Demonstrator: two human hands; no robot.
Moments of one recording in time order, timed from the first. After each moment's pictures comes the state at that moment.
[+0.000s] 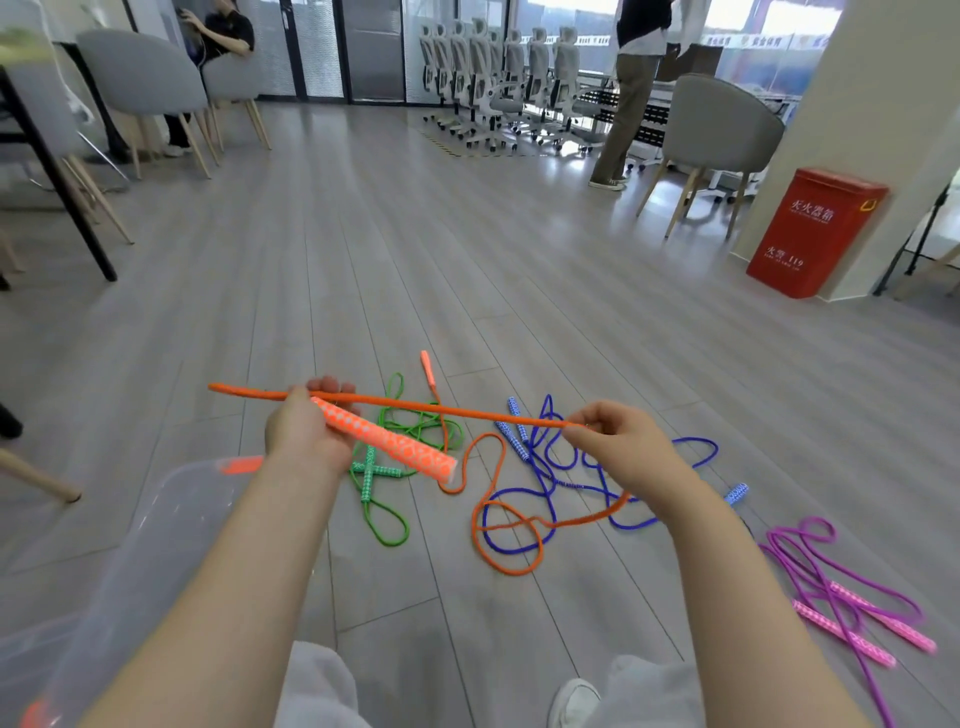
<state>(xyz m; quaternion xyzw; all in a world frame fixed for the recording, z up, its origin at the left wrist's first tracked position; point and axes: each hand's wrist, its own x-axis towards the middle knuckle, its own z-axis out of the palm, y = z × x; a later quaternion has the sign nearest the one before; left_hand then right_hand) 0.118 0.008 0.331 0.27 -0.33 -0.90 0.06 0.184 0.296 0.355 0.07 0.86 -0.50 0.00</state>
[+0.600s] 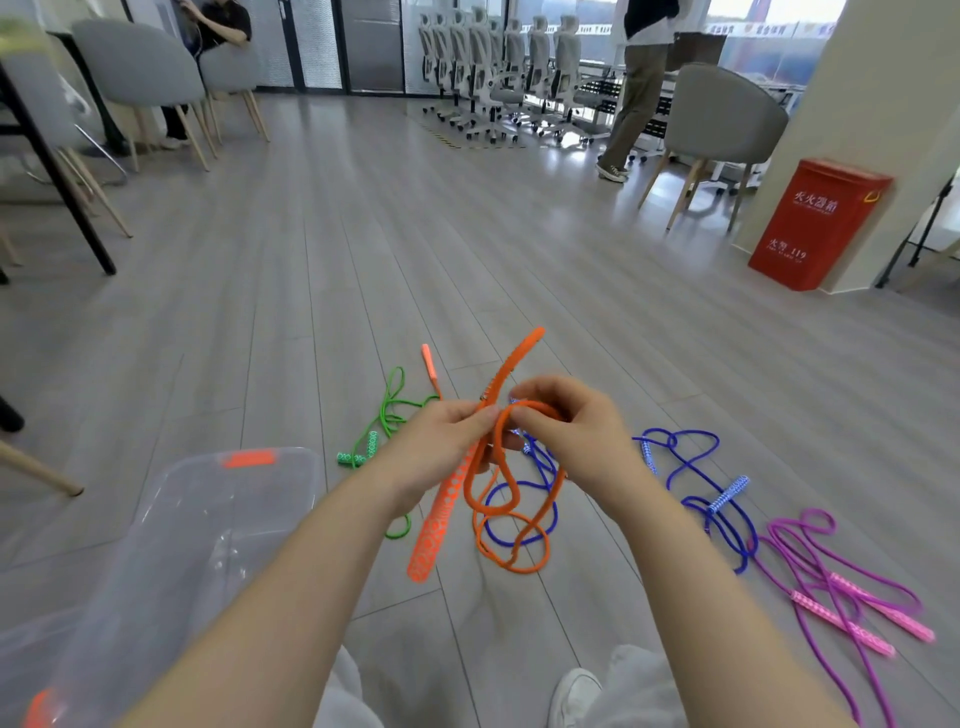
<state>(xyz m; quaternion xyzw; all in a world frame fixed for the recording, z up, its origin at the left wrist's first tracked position) 0.177 0.087 0.352 -0.08 -0.75 -0.63 -0.16 0.190 0.251 0.358 -0.03 0.79 -0.61 -0.05</state>
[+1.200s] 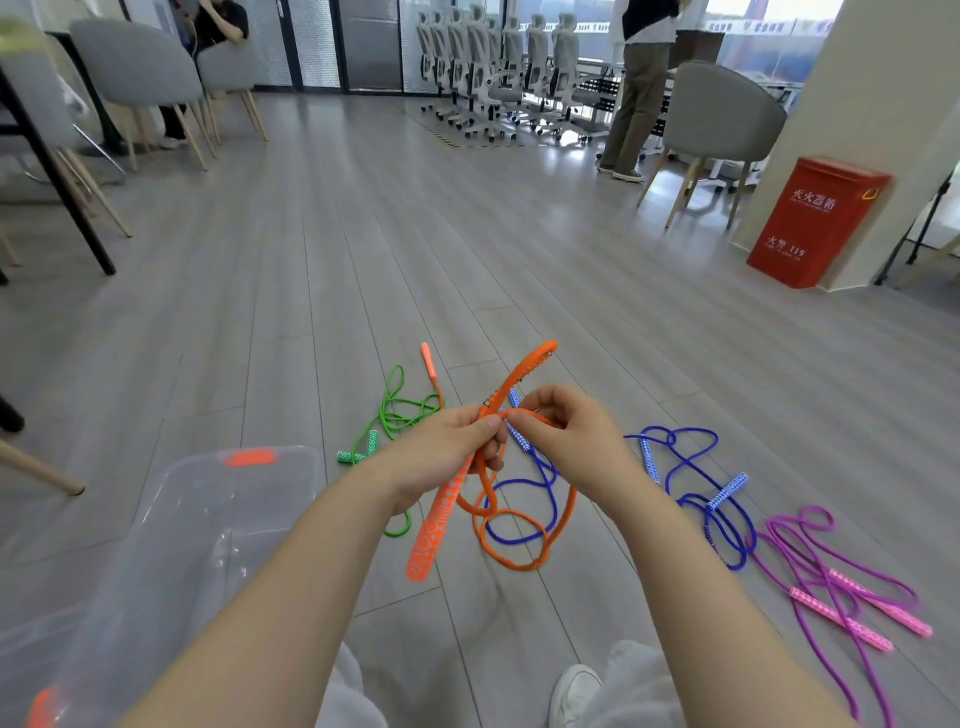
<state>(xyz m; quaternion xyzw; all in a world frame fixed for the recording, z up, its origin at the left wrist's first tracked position) 0.178 0.086 0.351 -0.09 -0.76 -0.61 -0.20 0.184 0.255 0.343 0.01 0.86 -0.51 -0.04</state>
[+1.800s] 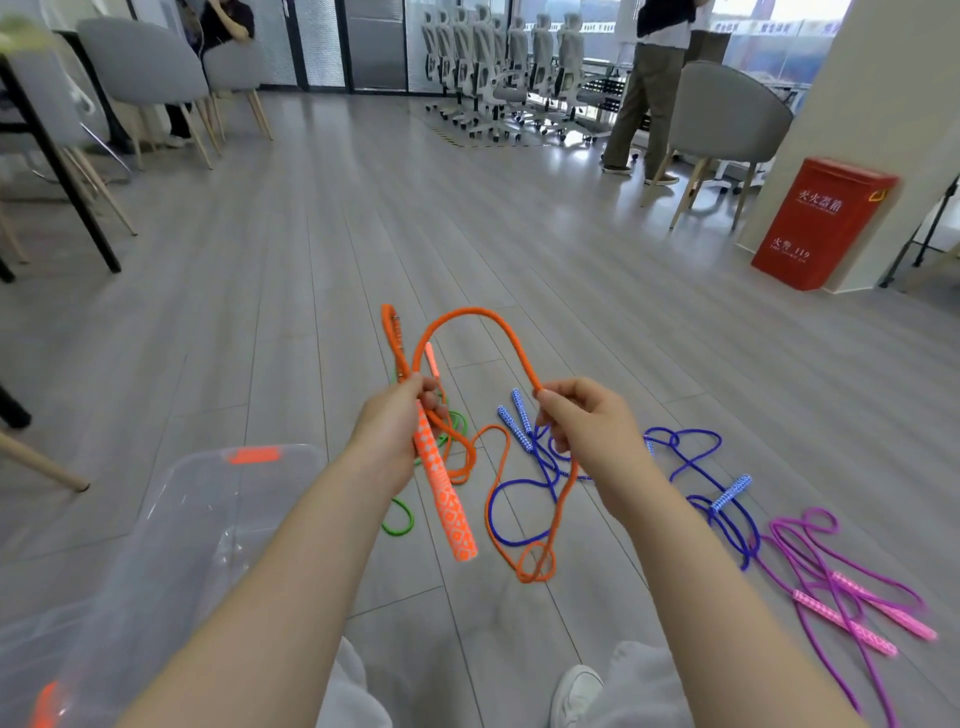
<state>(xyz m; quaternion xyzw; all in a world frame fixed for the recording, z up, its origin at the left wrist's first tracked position) 0.143 0.070 0.339 0.19 -0.51 -0.84 -0.05 0.187 0.250 0.356 0.08 0.76 -0.64 -0.05</state>
